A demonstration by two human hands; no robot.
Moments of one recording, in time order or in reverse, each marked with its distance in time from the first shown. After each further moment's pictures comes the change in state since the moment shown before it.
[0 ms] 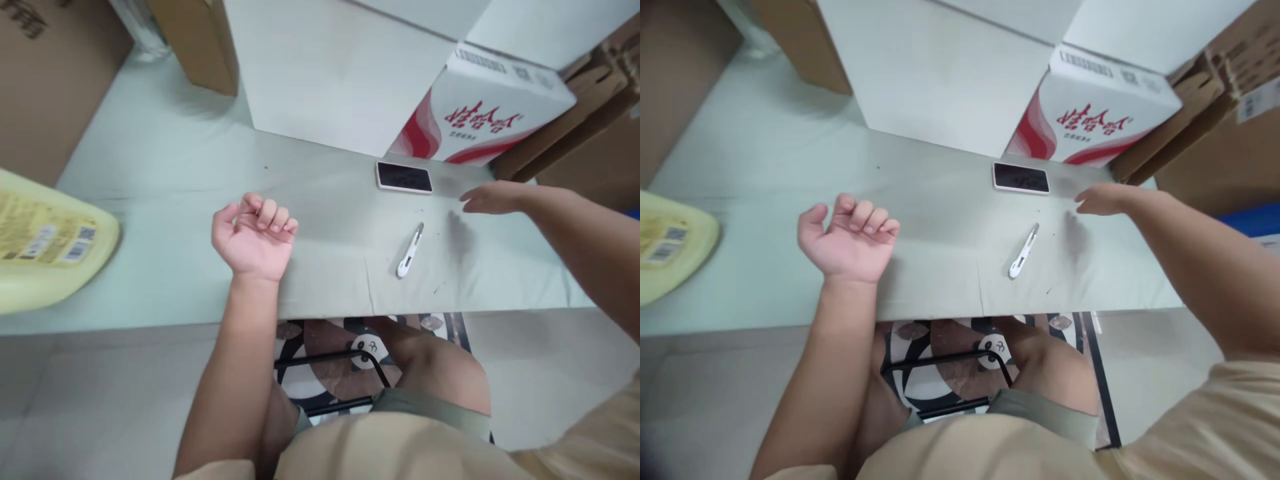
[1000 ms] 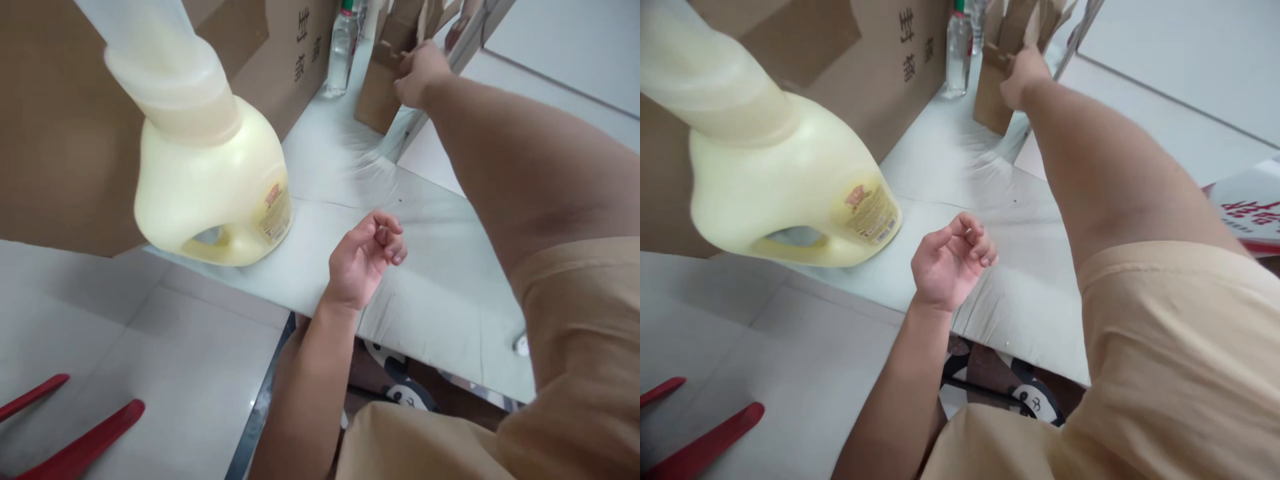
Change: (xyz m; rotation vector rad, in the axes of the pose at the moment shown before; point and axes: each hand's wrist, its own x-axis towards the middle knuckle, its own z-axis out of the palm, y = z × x) left_hand -0.028 0.088 -0.053 0.018 -0.327 0.062; right_hand 0.062 -0.508 0.084 0.372 0.176 -0.875
